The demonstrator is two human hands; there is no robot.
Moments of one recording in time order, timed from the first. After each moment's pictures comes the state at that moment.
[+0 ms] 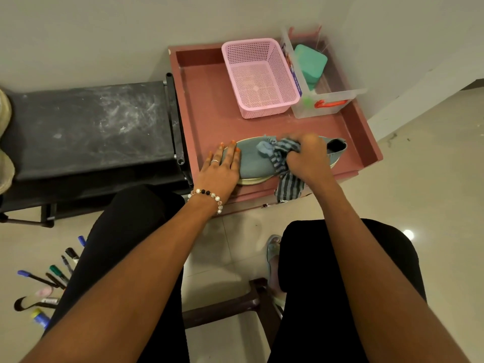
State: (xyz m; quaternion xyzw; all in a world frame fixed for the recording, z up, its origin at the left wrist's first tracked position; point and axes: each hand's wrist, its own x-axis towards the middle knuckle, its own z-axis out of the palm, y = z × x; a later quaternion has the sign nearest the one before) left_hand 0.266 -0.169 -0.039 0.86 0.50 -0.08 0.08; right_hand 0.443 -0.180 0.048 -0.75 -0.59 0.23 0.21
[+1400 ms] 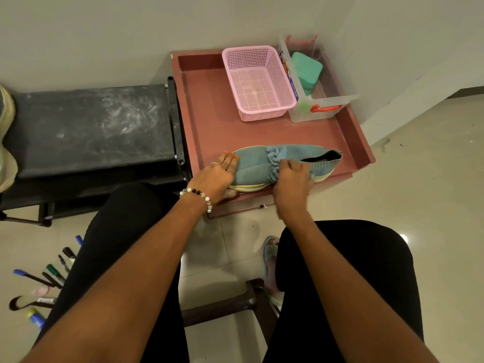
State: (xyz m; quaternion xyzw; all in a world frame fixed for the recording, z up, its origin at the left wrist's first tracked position) left_hand 0.253 -0.167 -0.023 0.88 0.45 -0.07 0.14; right_hand 0.425 -0.215 -0.016 -0.81 -0.58 0.06 0.05
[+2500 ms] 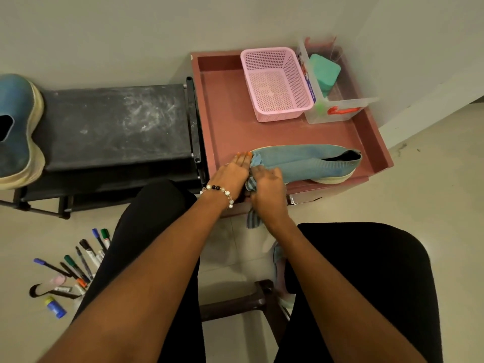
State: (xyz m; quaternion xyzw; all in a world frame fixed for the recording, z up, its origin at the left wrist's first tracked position) left_hand 0.255 -0.169 -0.024 0.85 0.50 -0.03 0.18; right_hand 0.361 -0.218 -0.024 -0.70 -0.69 0.13 0.16
